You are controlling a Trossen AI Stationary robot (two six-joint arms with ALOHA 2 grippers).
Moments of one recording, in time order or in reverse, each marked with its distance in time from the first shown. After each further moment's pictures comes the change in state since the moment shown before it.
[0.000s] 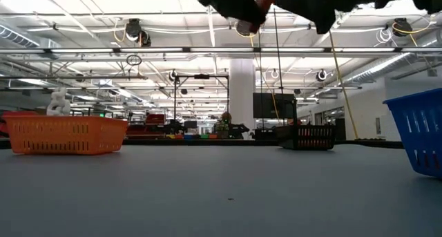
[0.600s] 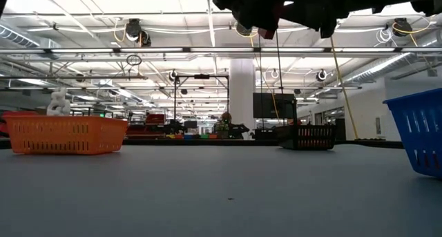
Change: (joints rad) left arm 0.005 0.122 0.159 -0.102 -0.081 -0.005; right arm -0.006 0.036 0.002 0.029 0.164 -0.016
